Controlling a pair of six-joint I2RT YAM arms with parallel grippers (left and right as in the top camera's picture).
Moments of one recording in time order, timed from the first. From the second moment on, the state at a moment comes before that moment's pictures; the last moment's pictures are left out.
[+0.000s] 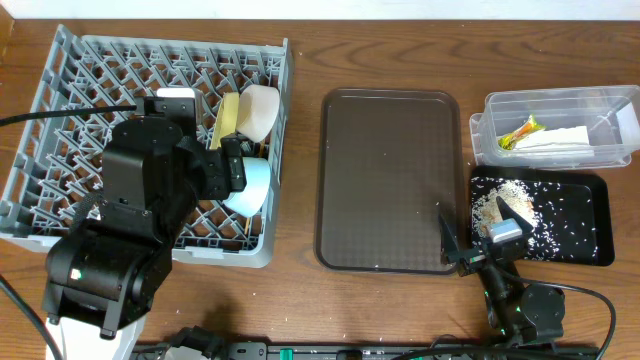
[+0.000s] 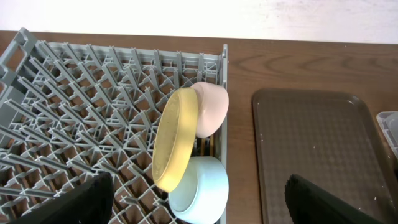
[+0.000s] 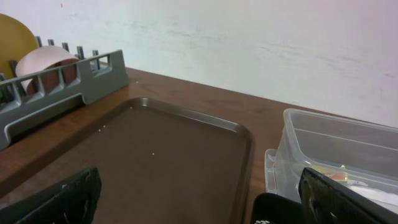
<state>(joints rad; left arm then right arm) -0.28 1.03 1.42 -1.02 -0.16 -0.21 0.13 0.01 0.01 -0.06 -0.16 -0.08</state>
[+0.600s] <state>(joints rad) -0.12 0.73 1.13 -0.73 -0.22 -0.26 0.13 0.01 0.01 -0.06 -0.16 -0.08</state>
